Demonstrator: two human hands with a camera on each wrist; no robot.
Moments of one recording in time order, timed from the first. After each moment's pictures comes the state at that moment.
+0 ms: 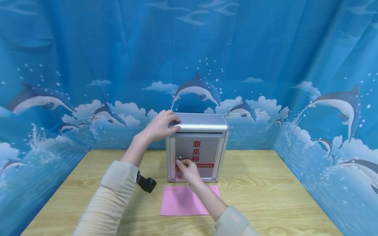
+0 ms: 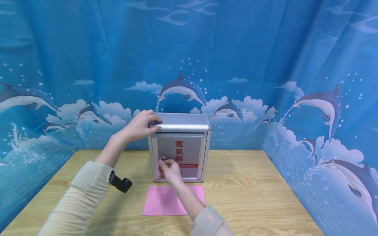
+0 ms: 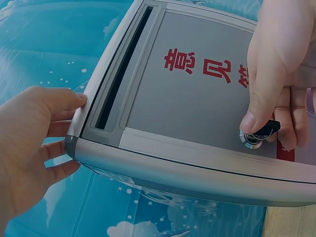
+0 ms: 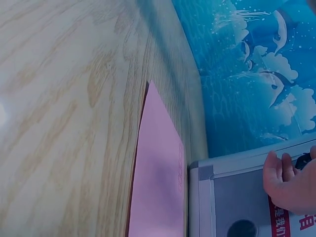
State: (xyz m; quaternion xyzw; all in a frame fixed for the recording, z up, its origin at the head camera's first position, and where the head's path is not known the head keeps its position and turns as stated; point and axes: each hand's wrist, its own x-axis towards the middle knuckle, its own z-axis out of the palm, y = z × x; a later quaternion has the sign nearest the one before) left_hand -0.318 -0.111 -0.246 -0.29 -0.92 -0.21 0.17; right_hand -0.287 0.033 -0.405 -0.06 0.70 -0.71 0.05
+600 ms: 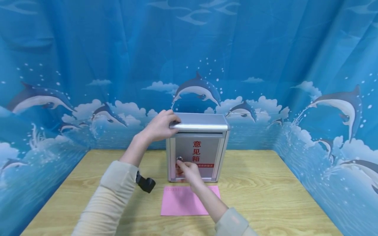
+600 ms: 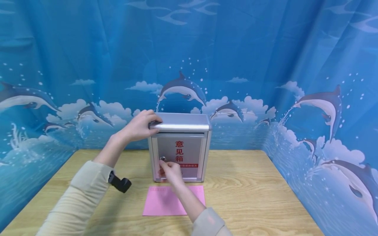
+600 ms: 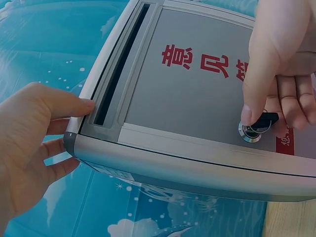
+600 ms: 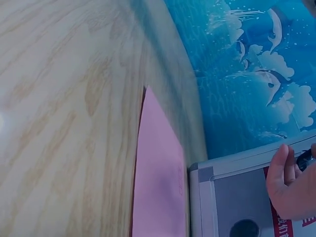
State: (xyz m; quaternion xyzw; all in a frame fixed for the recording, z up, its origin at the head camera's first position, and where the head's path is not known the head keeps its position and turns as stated) left_hand -0.320 -0.112 -0.248 -0.29 -0.92 -0.20 0.18; right_hand -0.287 0.038 -0.407 -0.04 0.69 -0.72 0.09
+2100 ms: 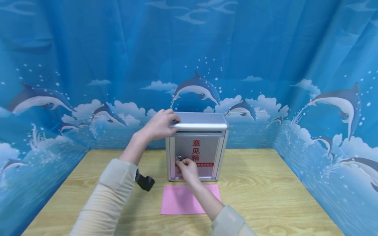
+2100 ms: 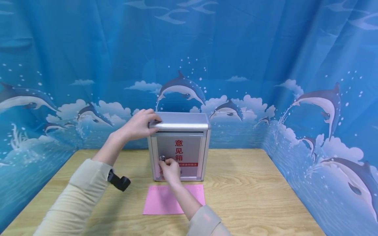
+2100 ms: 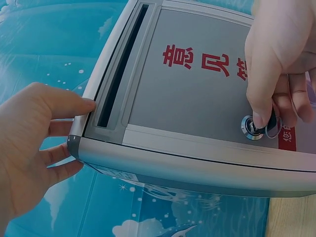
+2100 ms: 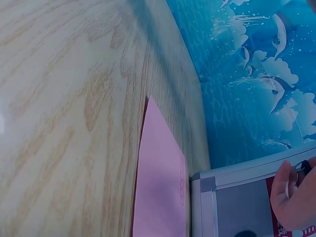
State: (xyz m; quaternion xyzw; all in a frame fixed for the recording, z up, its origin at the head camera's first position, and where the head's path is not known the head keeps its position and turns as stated) left_hand -0.318 -0.109 -0.243 -0.28 -0.93 -0.16 0.16; right_hand -0.286 0.028 -0.407 0.00 0.74 -0.68 0.00
